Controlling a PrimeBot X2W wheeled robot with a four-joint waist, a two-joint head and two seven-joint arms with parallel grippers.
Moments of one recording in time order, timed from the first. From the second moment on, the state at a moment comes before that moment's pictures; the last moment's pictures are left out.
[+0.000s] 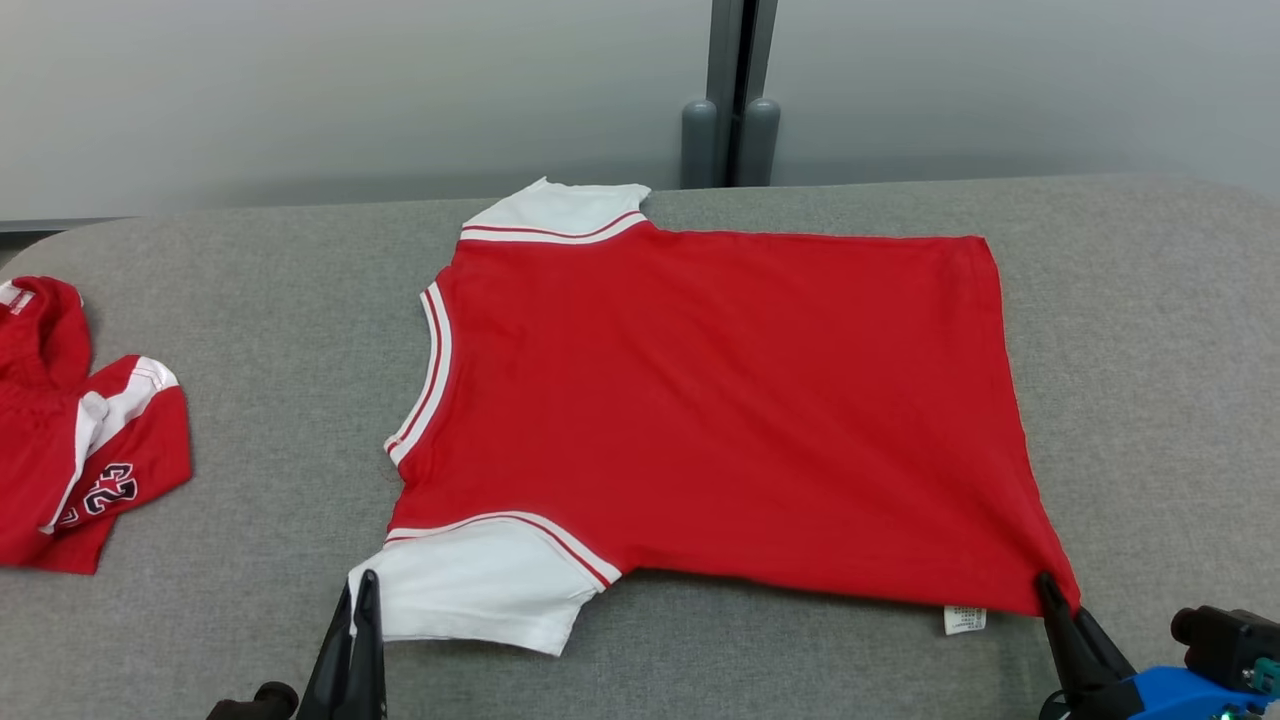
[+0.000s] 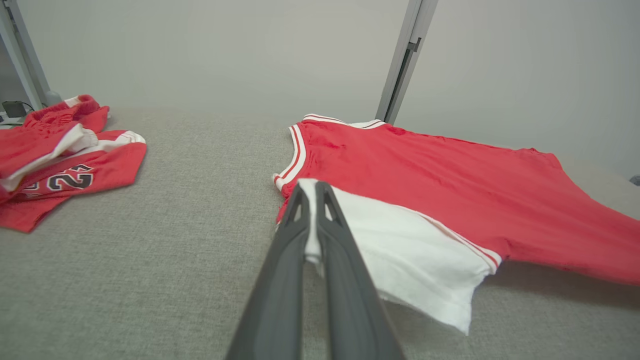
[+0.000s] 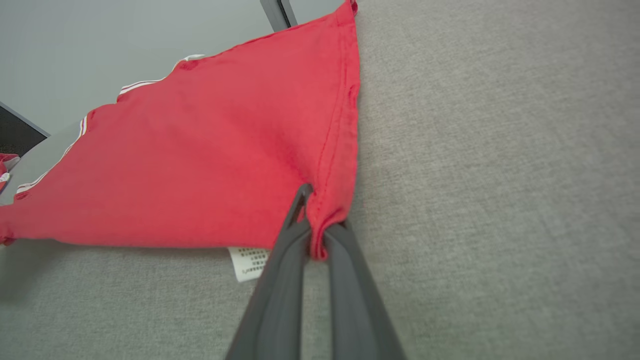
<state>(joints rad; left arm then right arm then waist) 0.18 0.26 -0.31 -0.02 -0.42 0.17 -0.24 0.07 -0.13 -0.04 0.22 0.47 0.13 0.01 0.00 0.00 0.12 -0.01</state>
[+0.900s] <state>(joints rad) -0.17 0.36 -0.34 0.11 -0.37 0.06 -0.18 -0.10 -0.17 0.02 0.21 0.52 0.13 0.10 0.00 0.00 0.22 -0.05</state>
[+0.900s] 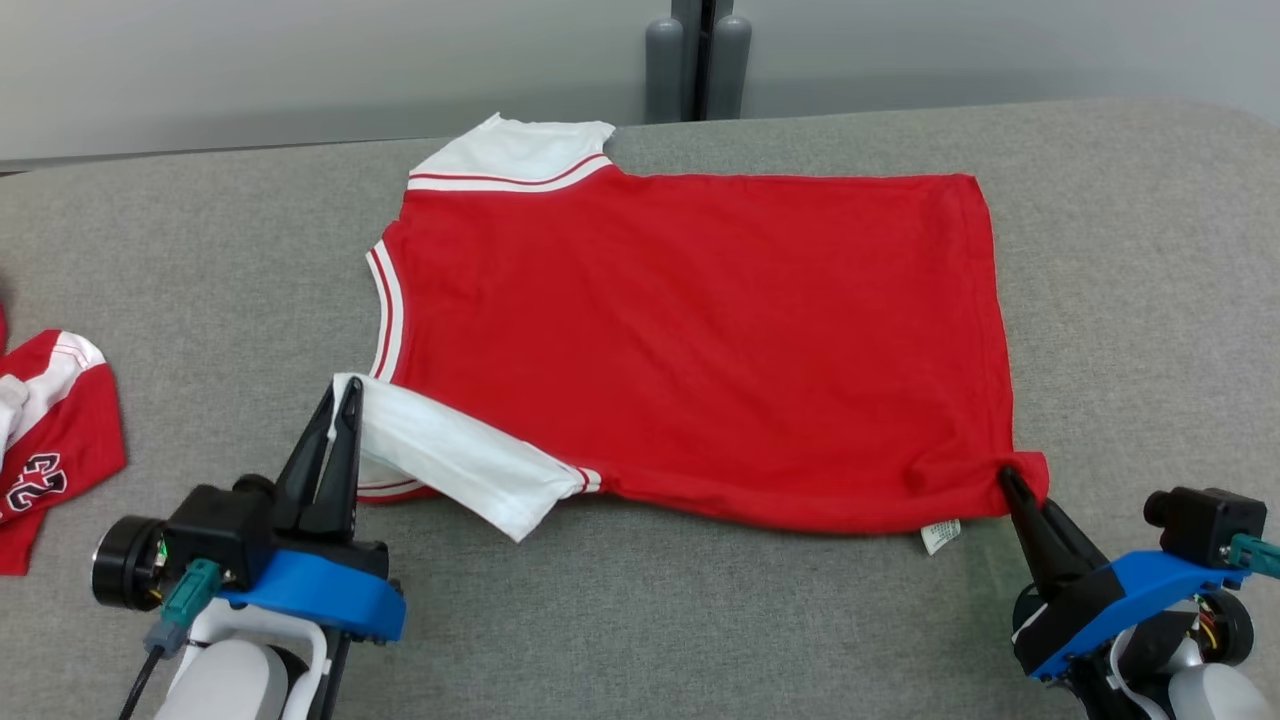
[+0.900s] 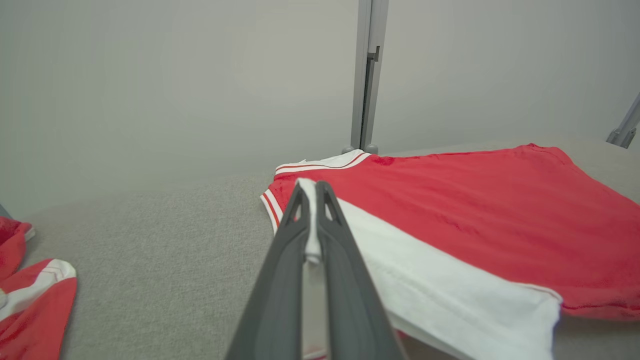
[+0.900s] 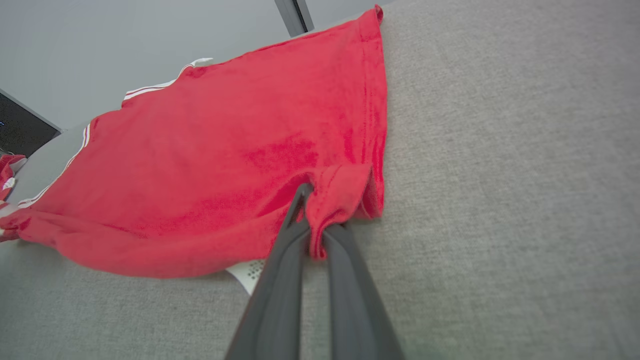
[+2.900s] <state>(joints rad) -0.35 0.28 -0.38 0.58 -0.44 -0.01 -0.21 -0.28 -0.22 0.03 0.41 0.38 0.13 0.05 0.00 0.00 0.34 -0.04</state>
